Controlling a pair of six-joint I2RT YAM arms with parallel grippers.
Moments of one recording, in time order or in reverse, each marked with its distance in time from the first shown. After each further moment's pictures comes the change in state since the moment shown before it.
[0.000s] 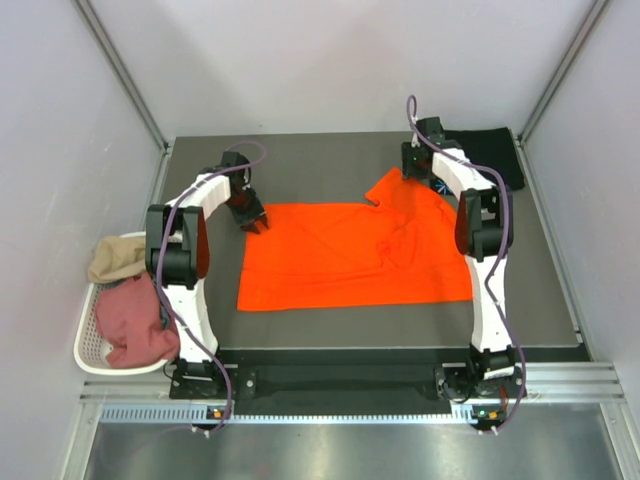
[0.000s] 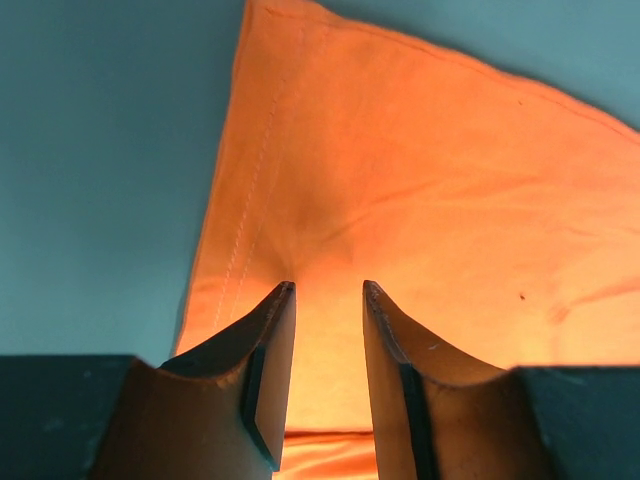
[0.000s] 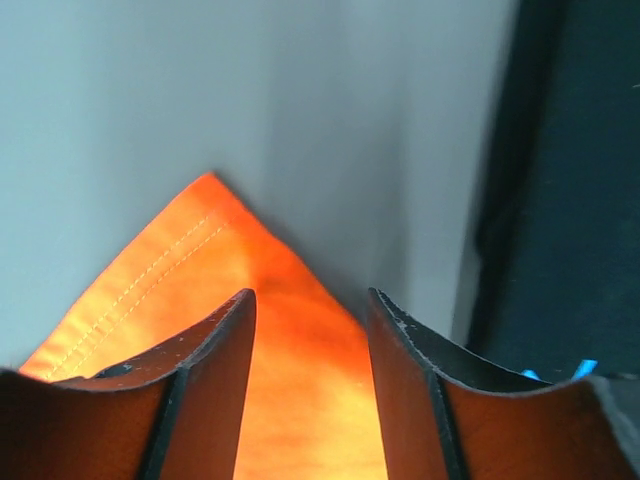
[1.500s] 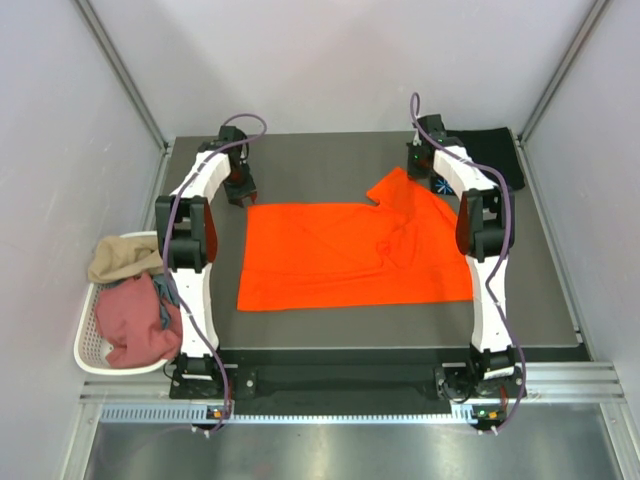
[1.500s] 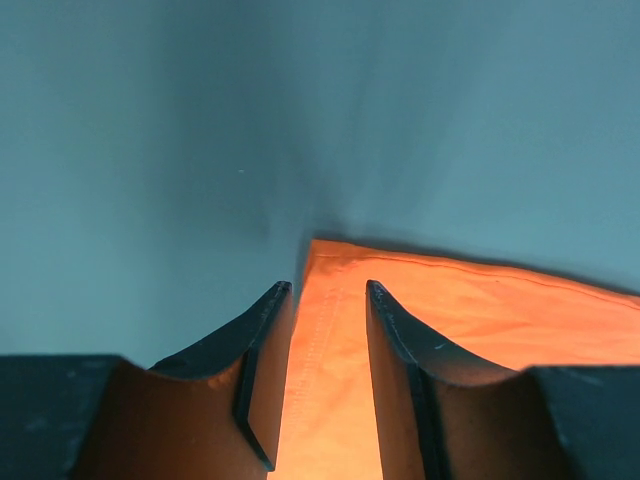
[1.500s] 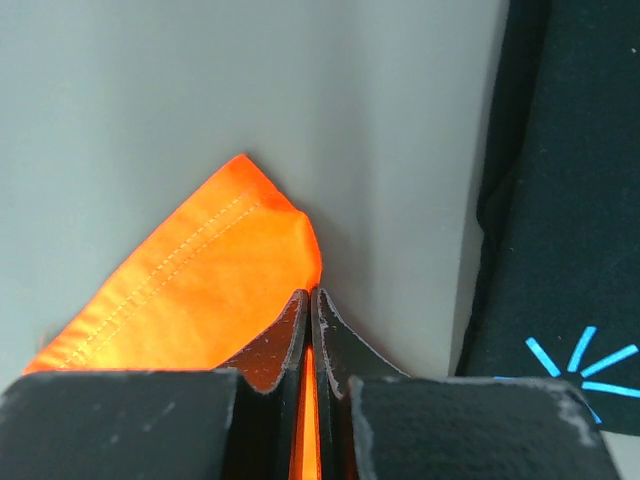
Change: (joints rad) left arm 0.026 0.210 0.425 -0.146 -0.184 0.179; right arm -0.002 -0.010 0.019 -0.062 -0.022 0.044
